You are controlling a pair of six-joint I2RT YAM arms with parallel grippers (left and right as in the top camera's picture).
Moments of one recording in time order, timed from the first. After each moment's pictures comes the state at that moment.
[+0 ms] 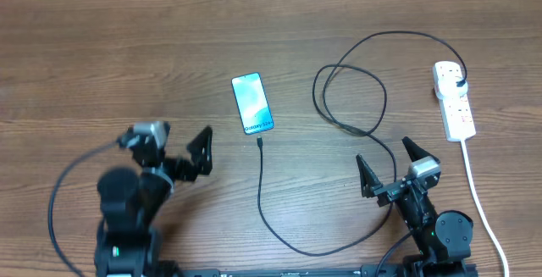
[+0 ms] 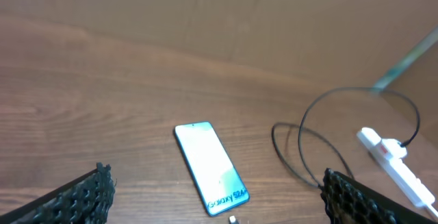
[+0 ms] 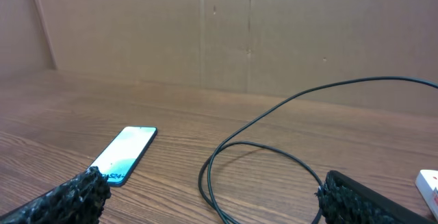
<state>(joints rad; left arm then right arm) 0.00 0.60 0.40 -0.07 0.35 -0.32 0.11 0.01 0.02 -0.01 -0.26 0.02</state>
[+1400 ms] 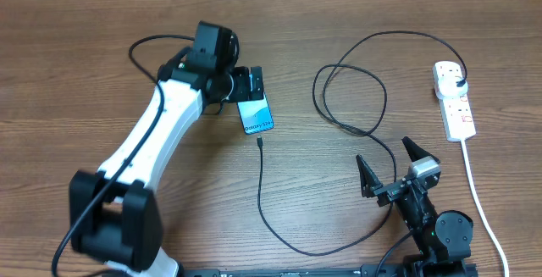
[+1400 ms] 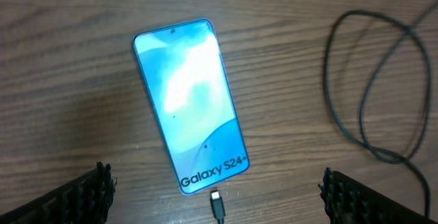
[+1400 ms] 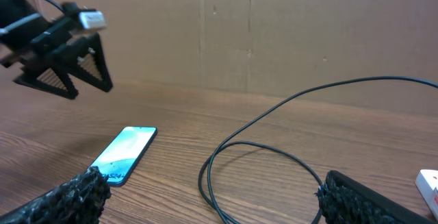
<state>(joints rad) -0.30 1.77 1.41 -0.73 0.16 -0.38 0.11 0.01 0.02 -0.01 -0.26 0.02</state>
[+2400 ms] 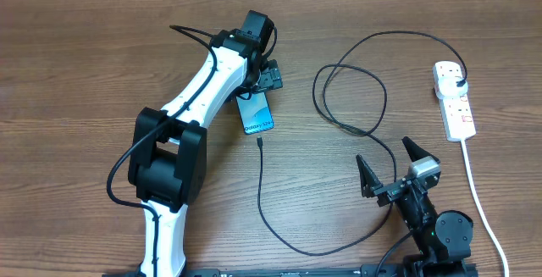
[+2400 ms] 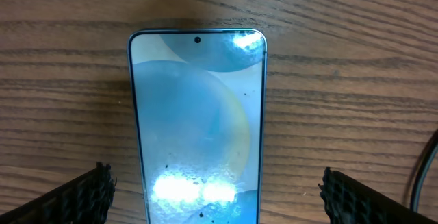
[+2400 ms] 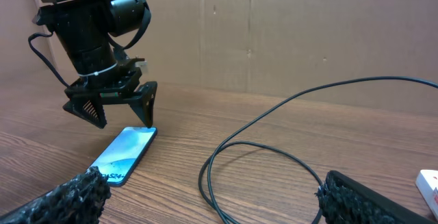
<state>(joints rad) -0.39 2.18 1.79 -0.94 -0.05 -0.65 0.11 0.01 0.02 -0.01 -0.26 0.02</state>
